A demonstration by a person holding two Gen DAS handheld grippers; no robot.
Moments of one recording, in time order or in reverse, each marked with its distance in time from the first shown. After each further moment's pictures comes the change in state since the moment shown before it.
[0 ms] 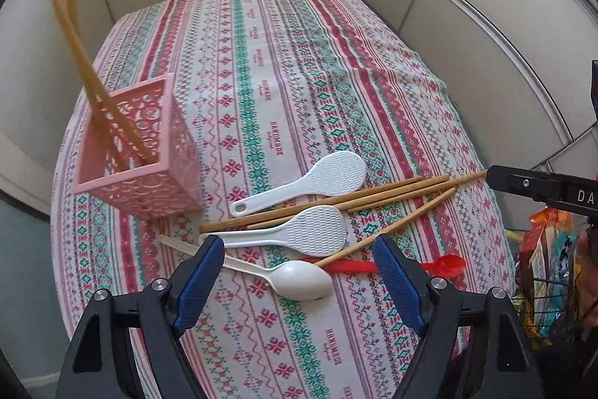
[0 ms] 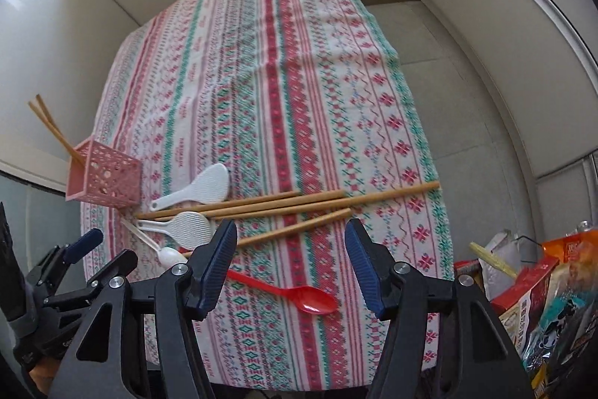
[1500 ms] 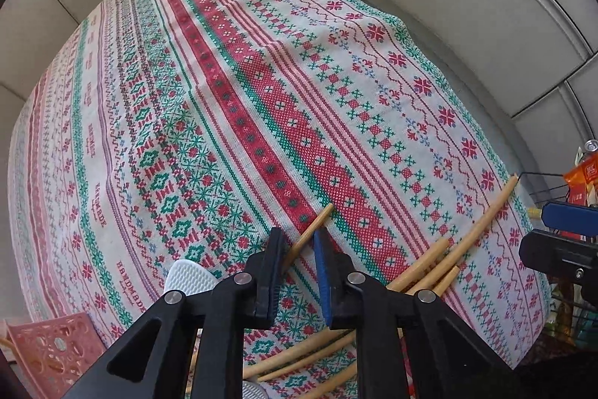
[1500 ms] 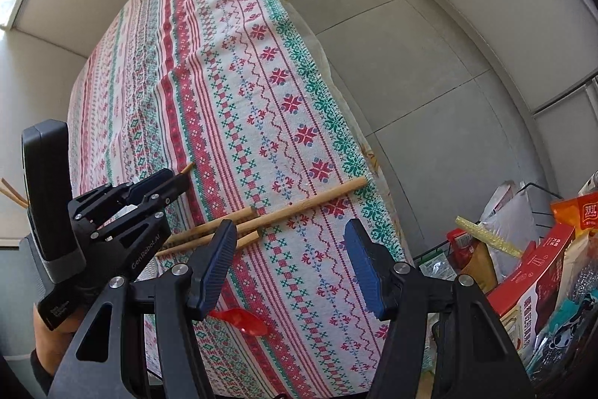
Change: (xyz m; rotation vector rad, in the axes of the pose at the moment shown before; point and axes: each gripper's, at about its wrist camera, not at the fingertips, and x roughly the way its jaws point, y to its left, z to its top) left arm 0.145 -0.139 0.108 0.352 0.199 0.040; right arm 0.037 -0.098 0.017 0.250 0.091 0.043
